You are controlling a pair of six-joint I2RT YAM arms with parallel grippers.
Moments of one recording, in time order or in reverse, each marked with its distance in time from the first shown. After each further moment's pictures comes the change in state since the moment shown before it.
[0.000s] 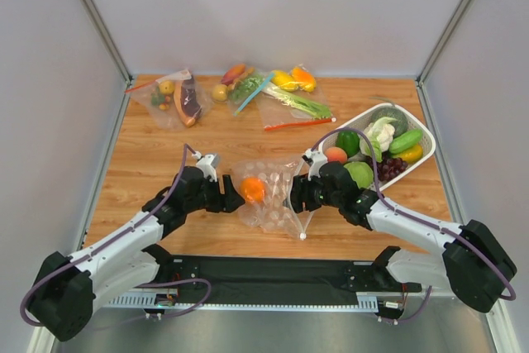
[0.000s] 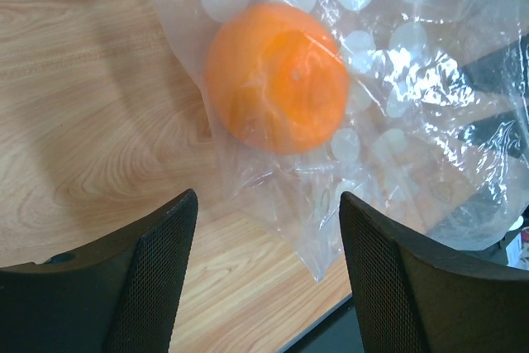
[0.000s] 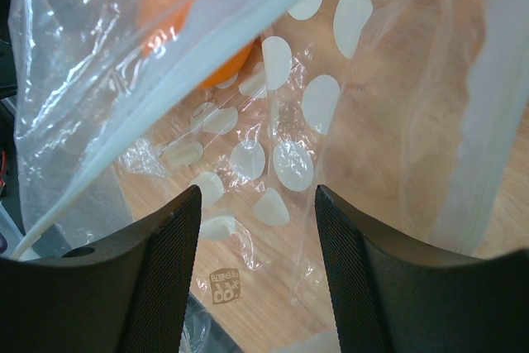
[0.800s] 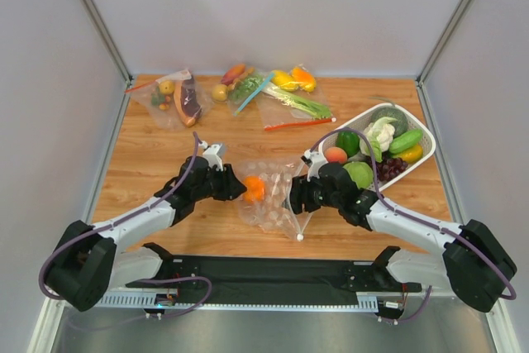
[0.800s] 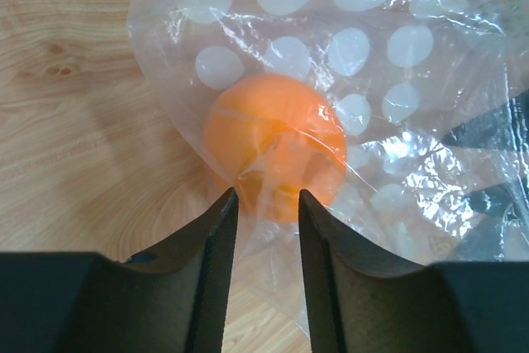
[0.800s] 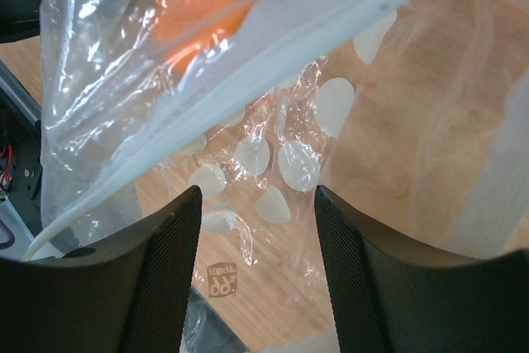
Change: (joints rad) left arm 0.049 0.234 0.037 0.261 0.055 0.032; right arm 0.011 0.000 -0.001 0.002 -0.010 0.008
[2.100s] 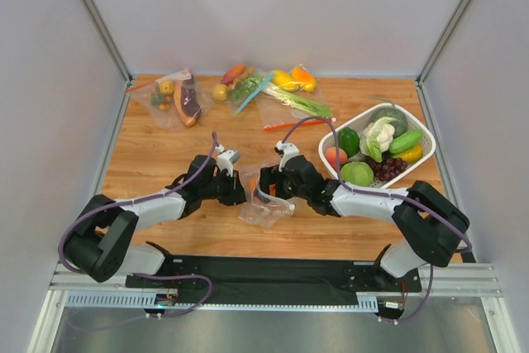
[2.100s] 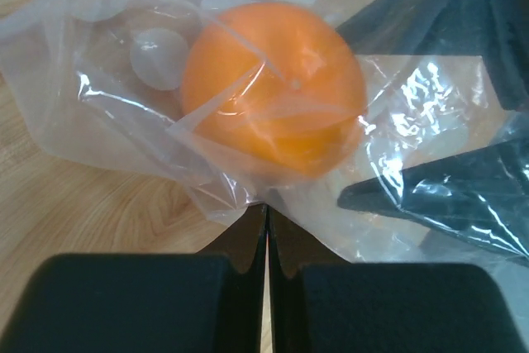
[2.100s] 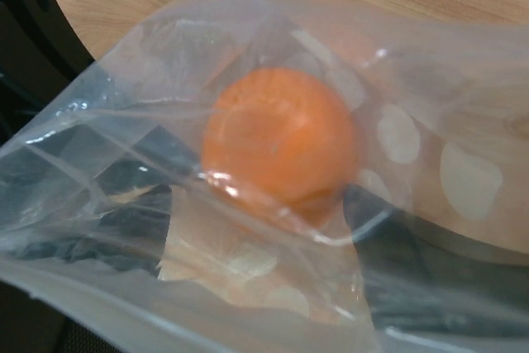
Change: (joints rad) left arm 0.001 0.203 0.018 0.091 0.220 0.130; right arm 0.124 0.374 0.198 0.216 0.184 0.074
